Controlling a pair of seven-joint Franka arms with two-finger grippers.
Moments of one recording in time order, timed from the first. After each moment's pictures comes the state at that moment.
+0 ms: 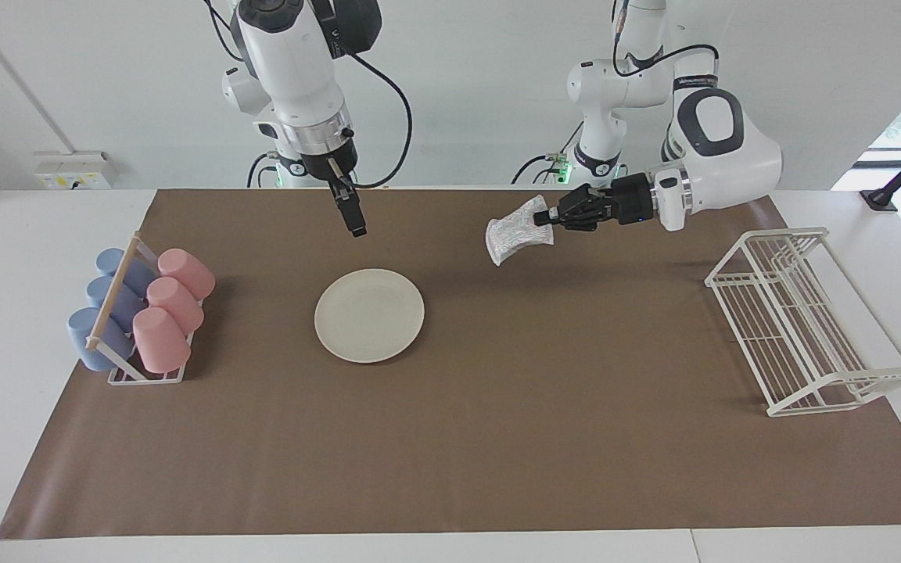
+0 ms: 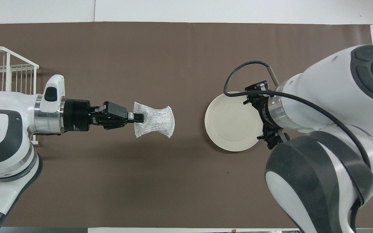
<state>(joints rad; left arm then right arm) -0.15 -0.07 -0.06 -2.17 -1.36 1.80 0.27 0.44 -0.03 -0.06 -1.73 0.11 1.73 1.61</state>
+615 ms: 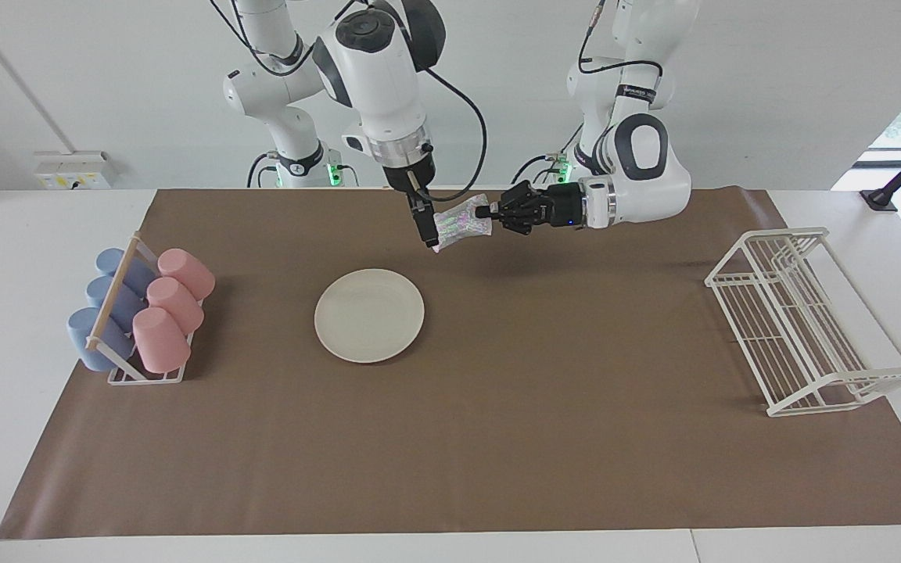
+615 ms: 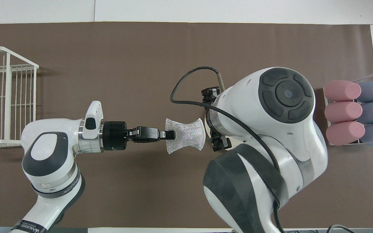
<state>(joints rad) -0.32 -0.07 -0.06 -2.34 -1.67 1.89 0.60 0.59 0.08 -0.03 -1.72 0.17 1.91 1.92</state>
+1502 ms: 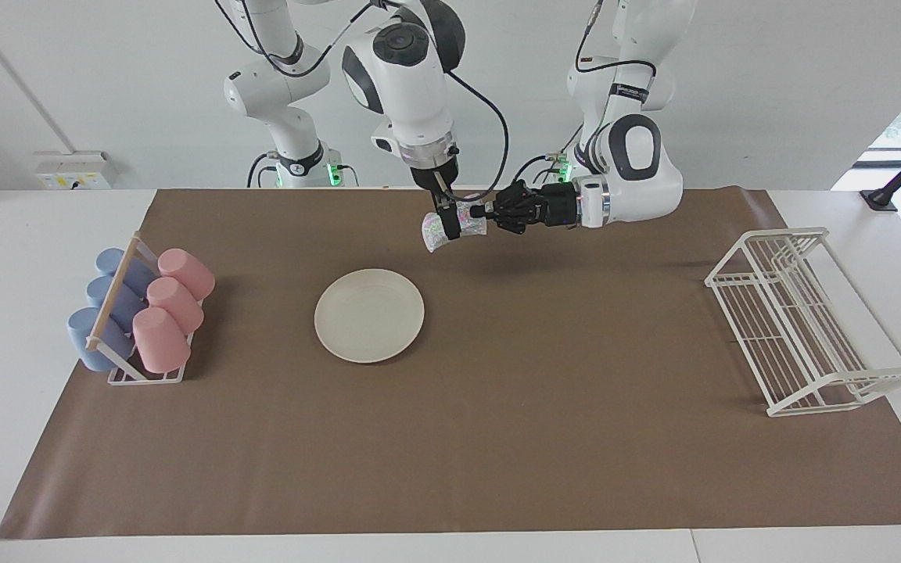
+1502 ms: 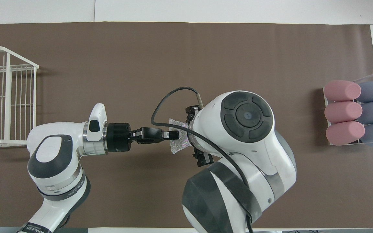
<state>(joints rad) -0.32 -0.07 -0.06 -2.34 -1.71 1.89 0.61 0.64 0.07 -0.03 -1.78 0.19 1.91 1.94</state>
